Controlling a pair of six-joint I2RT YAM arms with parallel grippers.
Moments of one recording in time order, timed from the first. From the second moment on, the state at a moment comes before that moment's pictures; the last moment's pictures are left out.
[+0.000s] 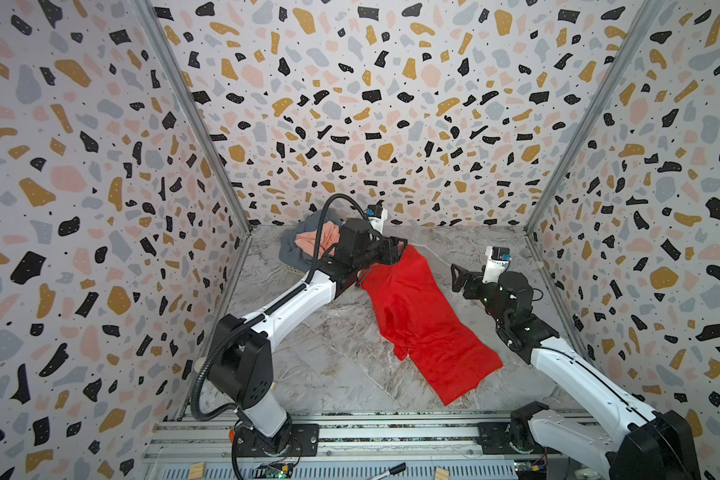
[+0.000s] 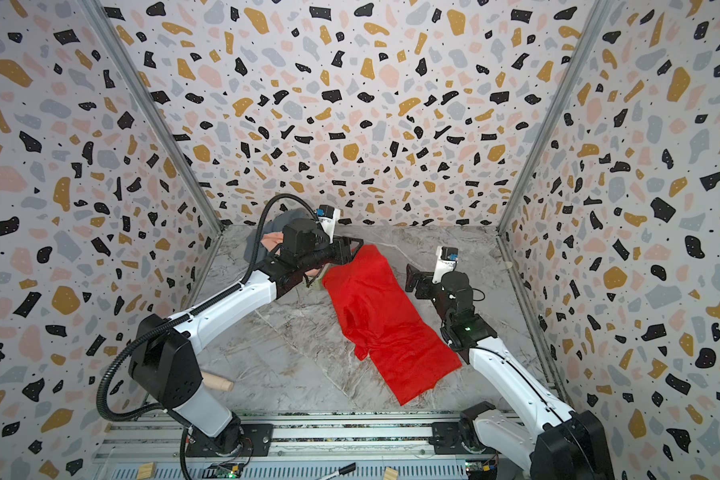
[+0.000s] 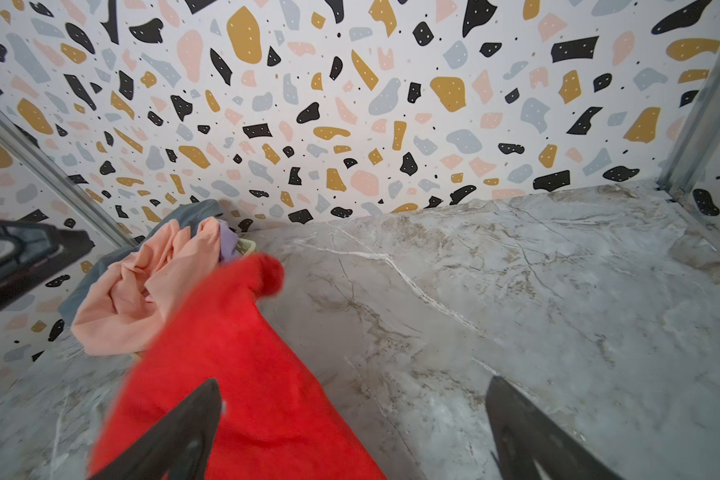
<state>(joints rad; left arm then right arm) -0.56 1.66 1.37 -0.08 0.17 -0.33 0.38 1.05 0.68 0.13 0.12 0.31</state>
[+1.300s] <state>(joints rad) -0.28 2.19 1.47 -0.06 -0.01 -0.47 0.45 1.44 0.58 0.22 -0.17 0.41</state>
